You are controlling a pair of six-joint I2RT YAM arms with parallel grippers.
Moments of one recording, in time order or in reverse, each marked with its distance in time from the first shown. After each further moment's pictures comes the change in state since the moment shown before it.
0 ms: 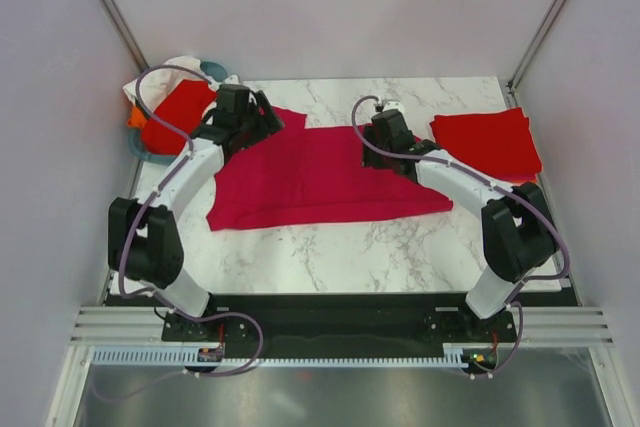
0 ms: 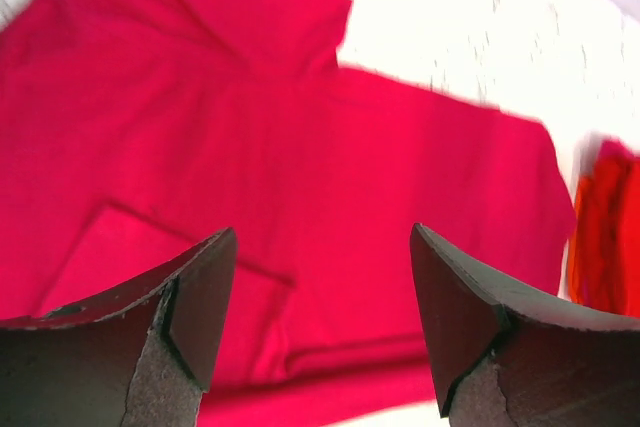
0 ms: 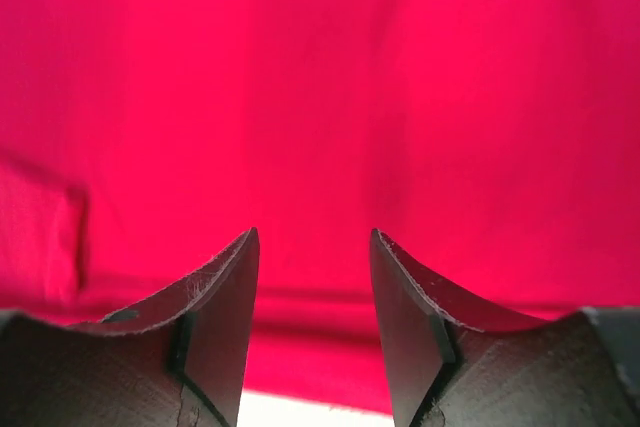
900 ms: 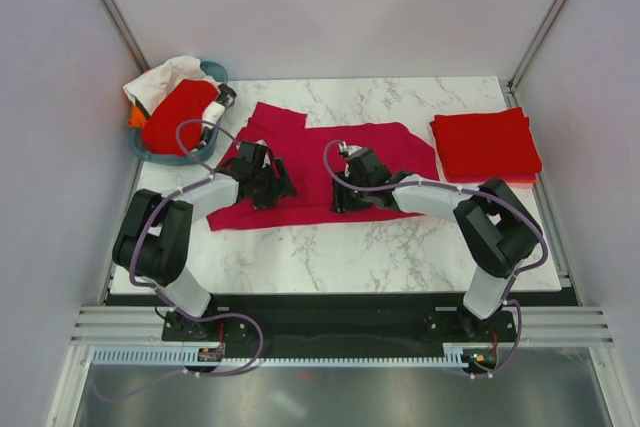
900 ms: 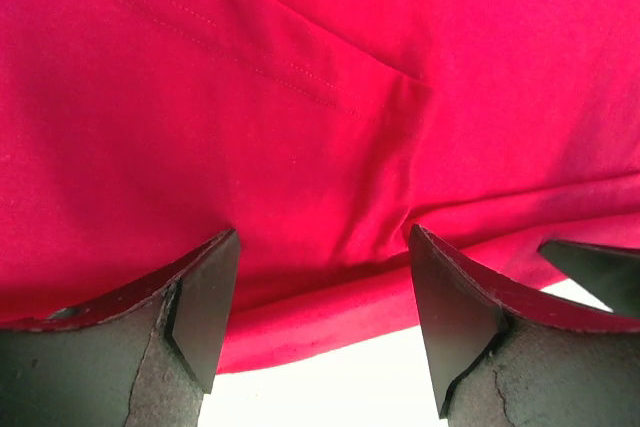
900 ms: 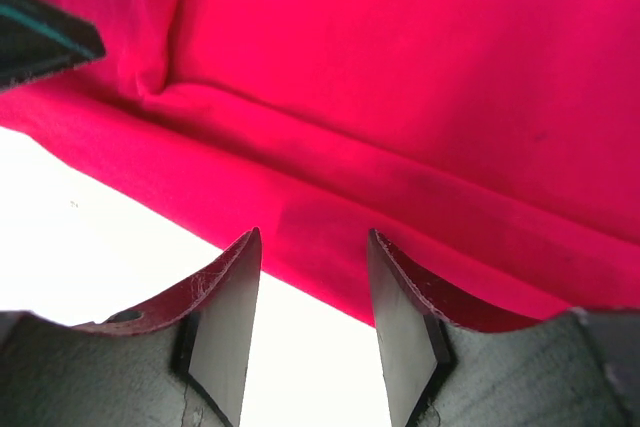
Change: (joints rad) left arm -0.080 -0.023 -0.467 0.129 0.197 0.001; right arm 0.174 0.077 -0.211 0.140 -0.346 0.048
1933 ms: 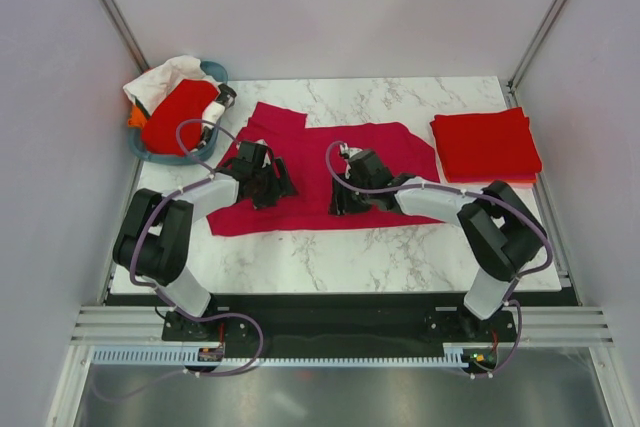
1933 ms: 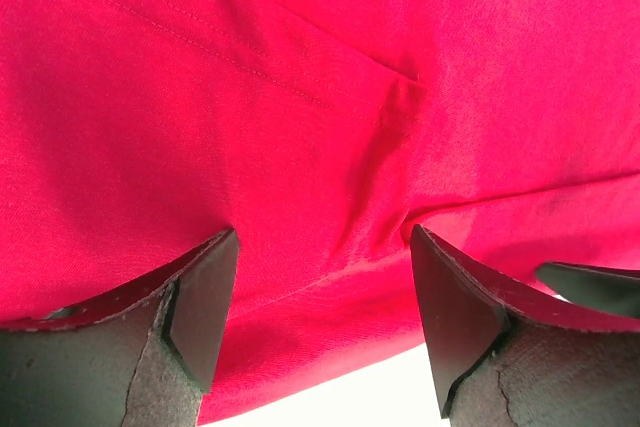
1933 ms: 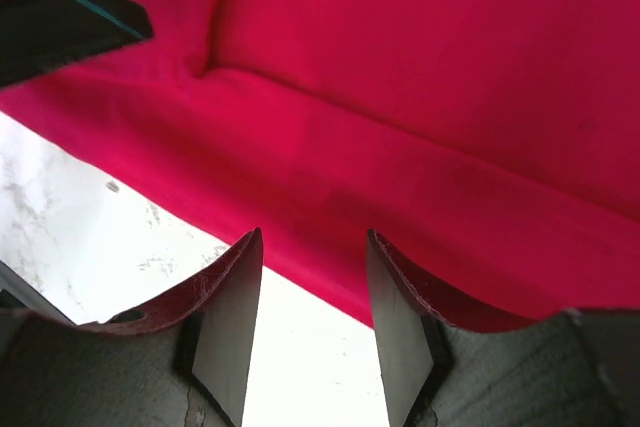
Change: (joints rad) left arm 0.001 0.008 0.000 0.005 -0.001 0.000; right arm 0.007 -0.032 -0.019 0.021 -0.056 0.028
